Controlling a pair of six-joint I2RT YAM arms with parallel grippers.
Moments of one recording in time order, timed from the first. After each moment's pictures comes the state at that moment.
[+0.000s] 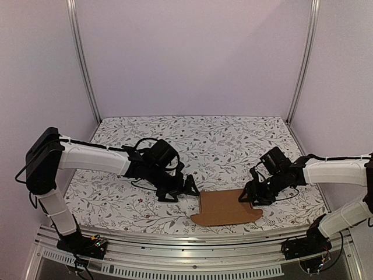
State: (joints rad) left arm -0.91 1.75 1.05 -0.30 0.38 -0.91; right arm 0.62 1.34 0.64 -0.44 -0.36 0.71
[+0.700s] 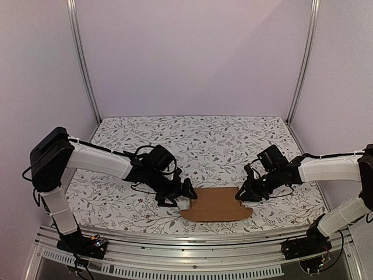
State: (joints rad) left arm -0.88 1.81 0.99 -0.20 0.47 -0.95; right arm 0.62 1.41 0.65 -0.30 -0.45 0.76
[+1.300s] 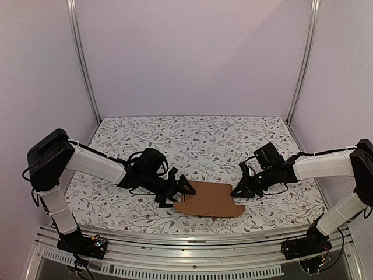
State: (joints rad) left arm -0.83 1.79 0.84 0.11 0.56 -1.08; right arm 0.62 1.49 0.68 -0.20 -0.51 0.78
